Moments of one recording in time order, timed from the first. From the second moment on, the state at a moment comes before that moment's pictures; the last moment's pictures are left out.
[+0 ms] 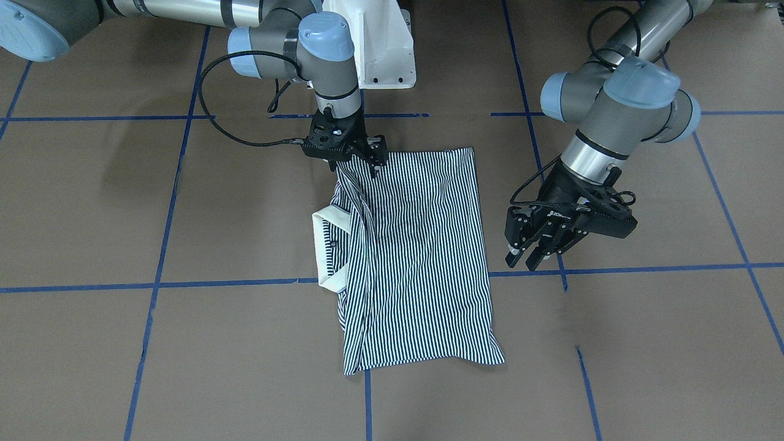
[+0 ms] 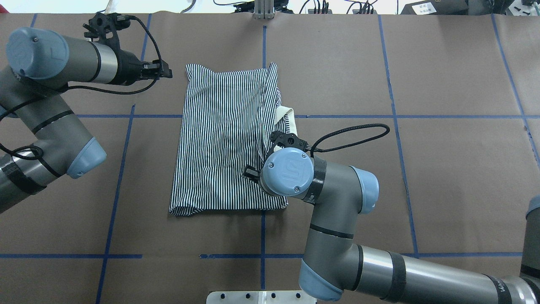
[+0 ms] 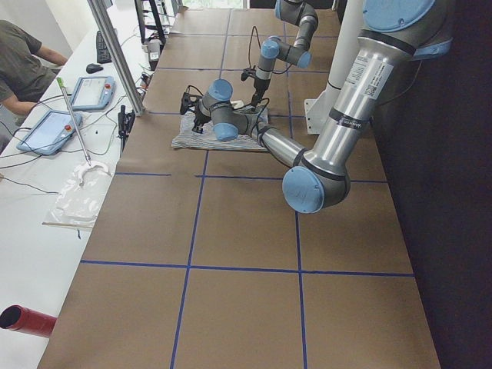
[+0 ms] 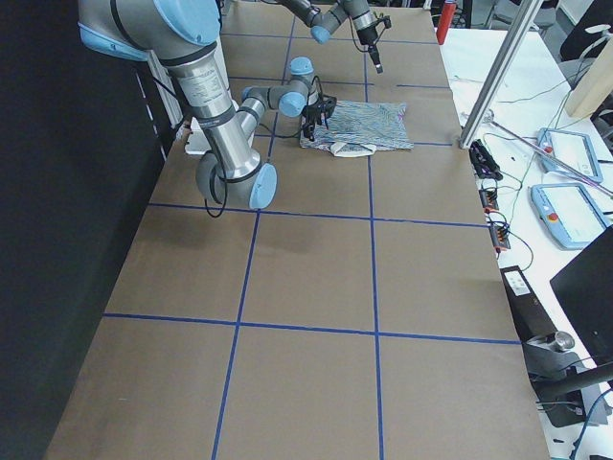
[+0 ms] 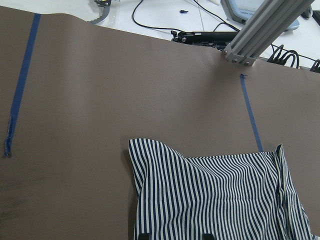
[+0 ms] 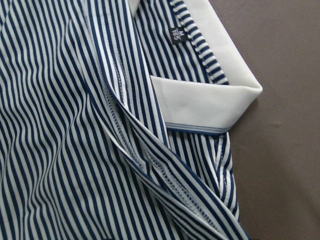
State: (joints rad) left arm -0.85 -2.01 -1.59 -2.31 -1.87 -1.17; right arm 0.34 -0.89 1.63 -1.42 1.63 1.74
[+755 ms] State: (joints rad) left arm -0.85 -2.01 -1.59 -2.32 -1.87 -1.17; right arm 0.31 -0.91 1.62 -1.41 1.60 1.90
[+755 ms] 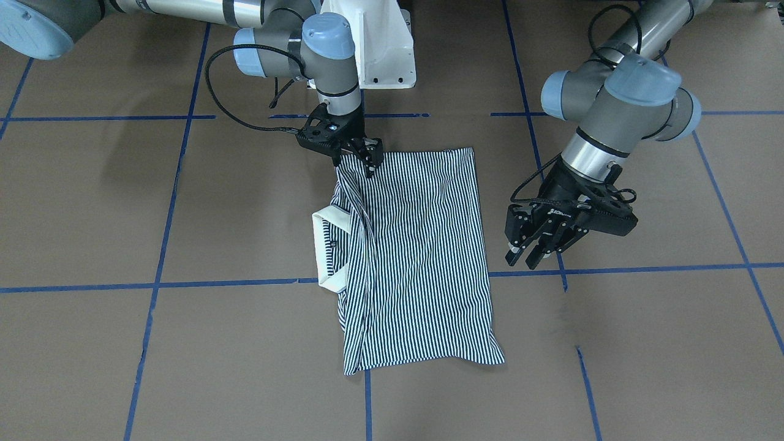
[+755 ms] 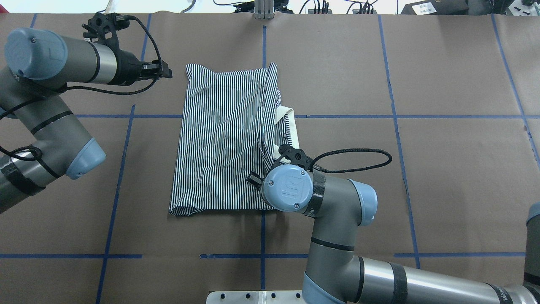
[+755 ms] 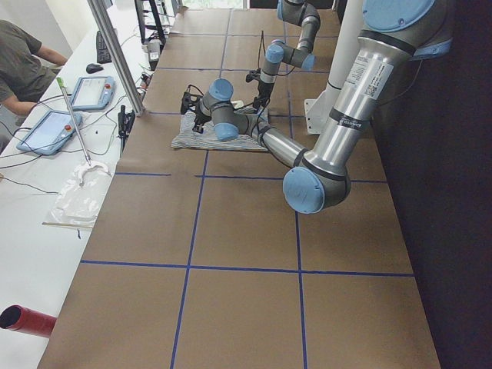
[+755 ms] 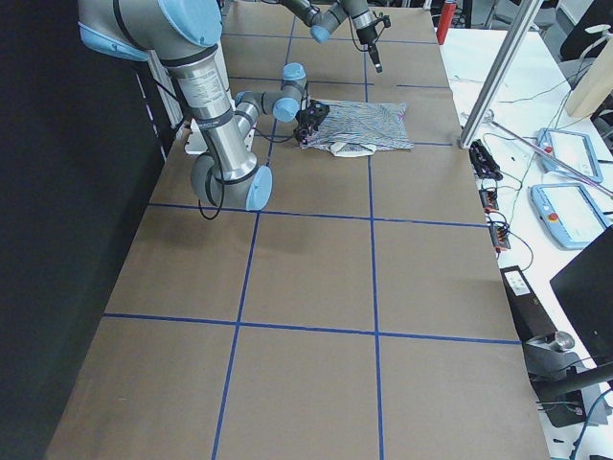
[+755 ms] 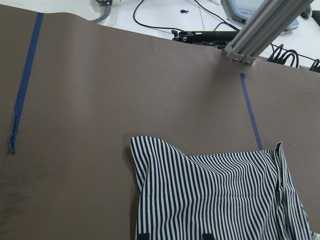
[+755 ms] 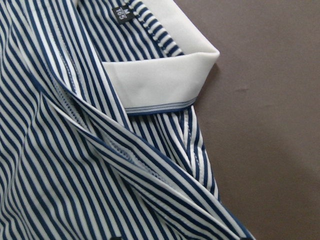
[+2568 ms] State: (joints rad) left arm -0.84 -2.01 -1.69 -2.21 -1.89 -1.28; right arm 0.31 -1.04 1.80 -1.41 1.60 1.93
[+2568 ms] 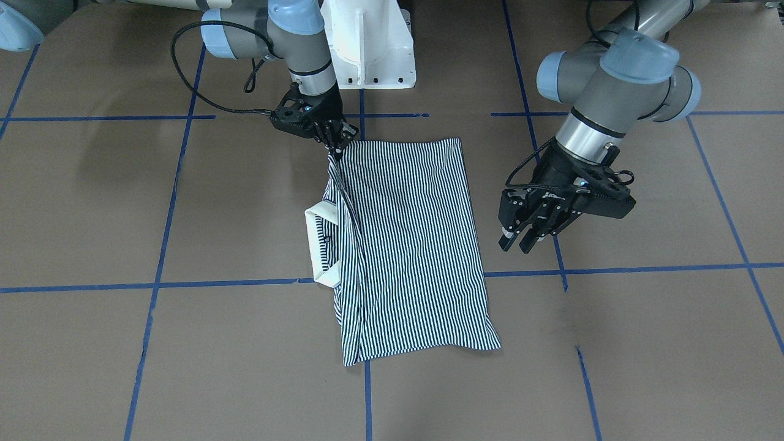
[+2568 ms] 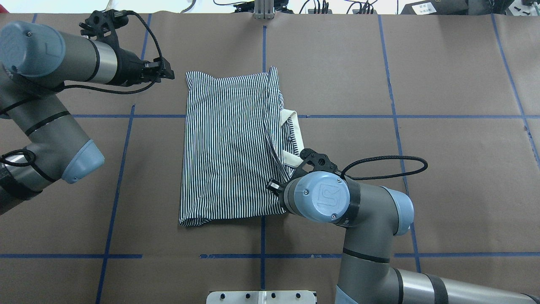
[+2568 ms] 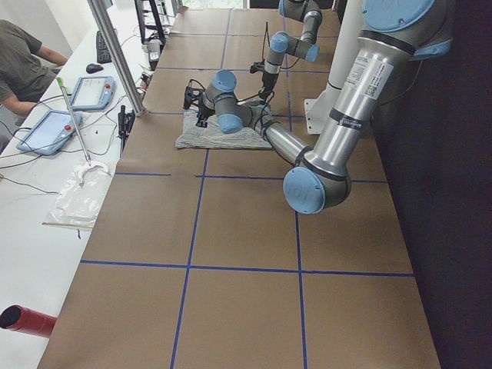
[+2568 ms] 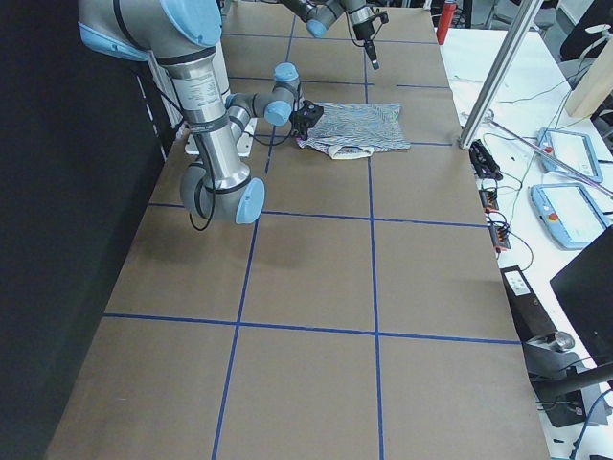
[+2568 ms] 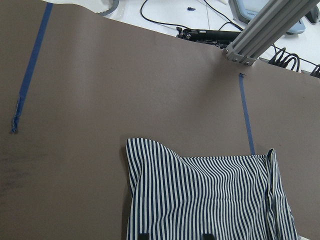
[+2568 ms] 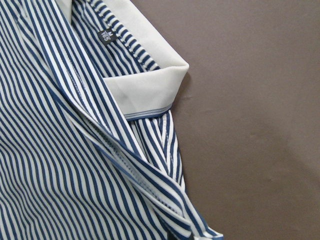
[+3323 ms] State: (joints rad) left arm -0.41 -1.80 -1.96 -2.14 -1.60 -1.73; right arm 0.30 -1.07 1.86 -1.41 1.60 1.99
